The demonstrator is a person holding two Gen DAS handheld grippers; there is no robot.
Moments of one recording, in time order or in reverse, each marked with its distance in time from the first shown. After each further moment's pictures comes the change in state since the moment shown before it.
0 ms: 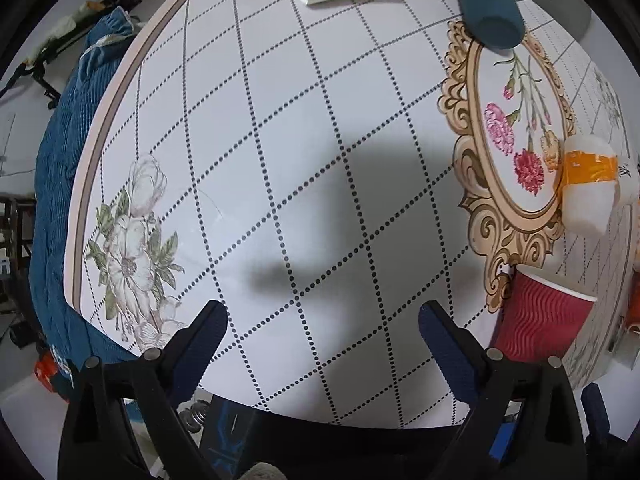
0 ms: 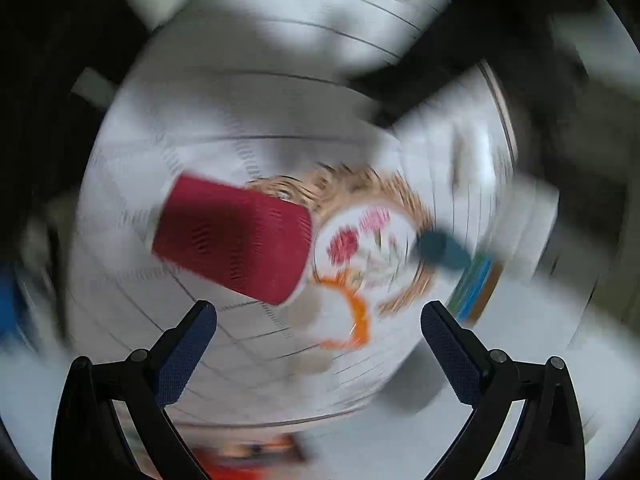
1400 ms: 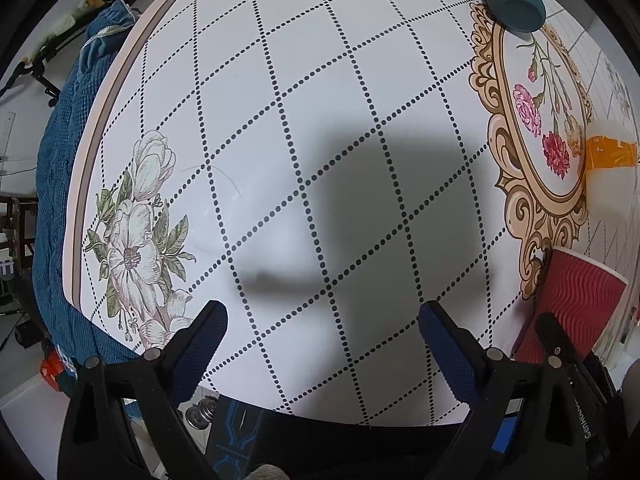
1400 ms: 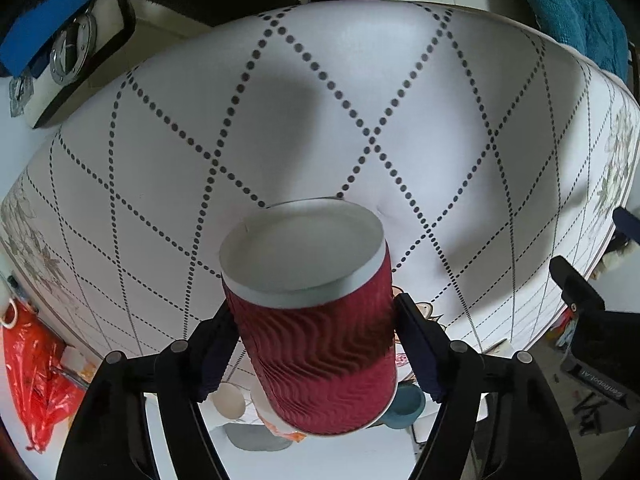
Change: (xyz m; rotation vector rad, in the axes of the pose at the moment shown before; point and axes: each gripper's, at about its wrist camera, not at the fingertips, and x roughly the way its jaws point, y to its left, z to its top) left arm 0.032 0.028 -0.013 -0.001 0.091 0.038; right arm 0.078 0.064 0.033 -0.725 -0.048 -0.037
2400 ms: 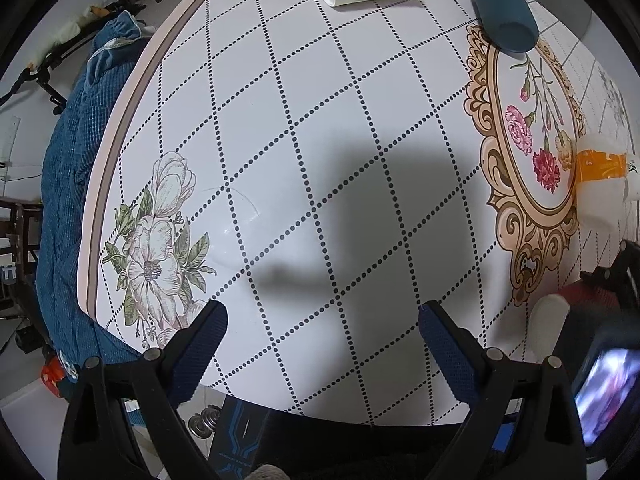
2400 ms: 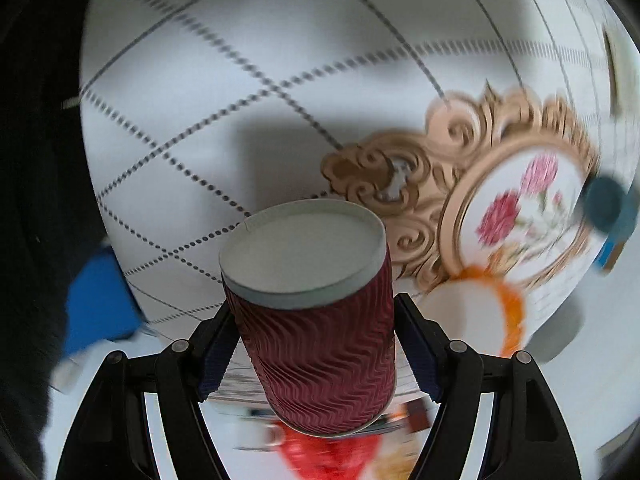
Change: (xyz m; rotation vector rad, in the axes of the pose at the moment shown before) left arm -0.030 0.007 0.009 0.003 -0.046 0.015; right arm 0.091 -0.111 -0.094 1.023 0.113 0.768
